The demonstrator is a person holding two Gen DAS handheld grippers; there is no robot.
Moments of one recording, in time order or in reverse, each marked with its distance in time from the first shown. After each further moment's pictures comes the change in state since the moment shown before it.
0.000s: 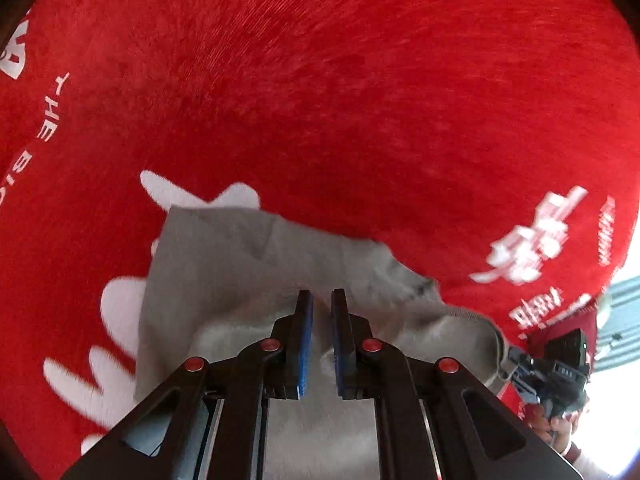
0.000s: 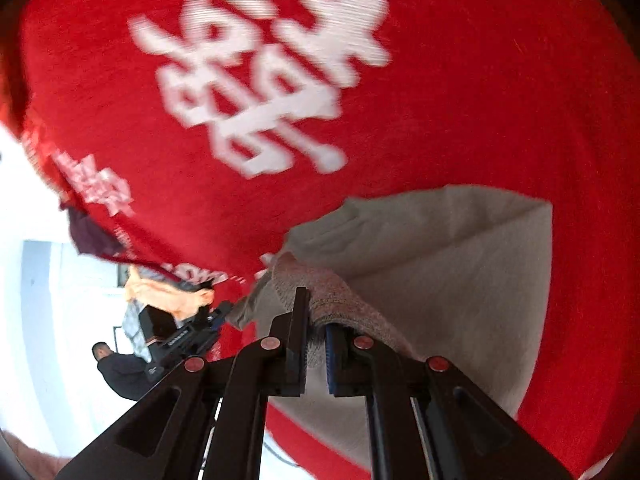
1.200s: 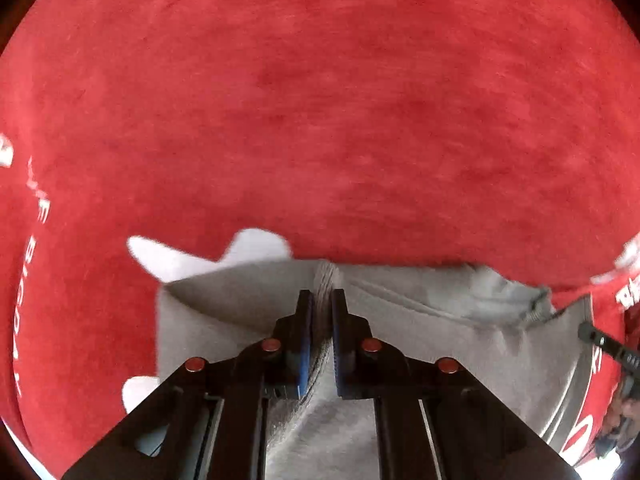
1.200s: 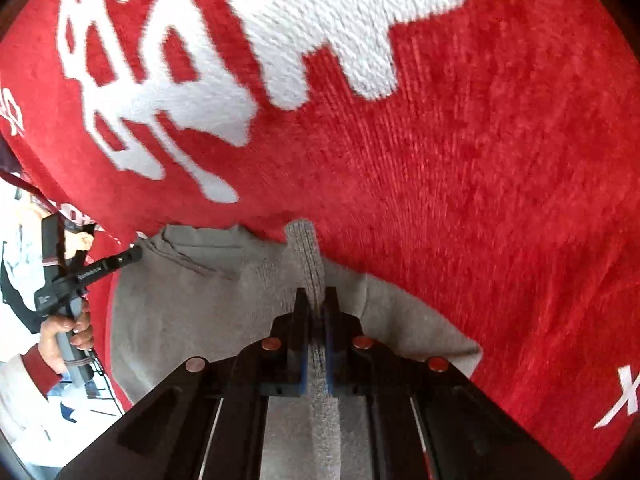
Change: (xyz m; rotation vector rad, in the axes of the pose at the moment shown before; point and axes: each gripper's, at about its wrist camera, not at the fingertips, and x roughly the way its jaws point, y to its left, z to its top) left arm 0.094 -0.020 0.038 0.156 0.108 0.342; right arm 0.055 -0.001 0.054 -0.332 0.104 -0.428
